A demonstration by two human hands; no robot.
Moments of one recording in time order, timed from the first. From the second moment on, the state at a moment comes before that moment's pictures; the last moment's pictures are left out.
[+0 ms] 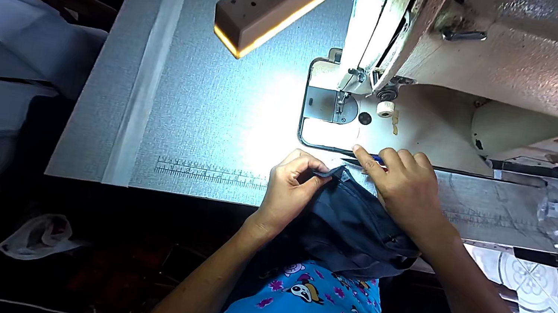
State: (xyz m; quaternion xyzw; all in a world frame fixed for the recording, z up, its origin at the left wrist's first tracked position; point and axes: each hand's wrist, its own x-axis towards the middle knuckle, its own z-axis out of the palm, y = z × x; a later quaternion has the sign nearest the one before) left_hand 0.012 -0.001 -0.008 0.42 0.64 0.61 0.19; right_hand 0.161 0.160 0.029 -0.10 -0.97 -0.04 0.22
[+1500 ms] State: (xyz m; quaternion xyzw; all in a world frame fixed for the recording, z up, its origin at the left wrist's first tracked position) left_hand 0.064 -0.118 0.093 0.56 0.31 0.63 0.44; right_hand 0.269 0.072 0.027 -0.33 -0.81 0.48 0.10
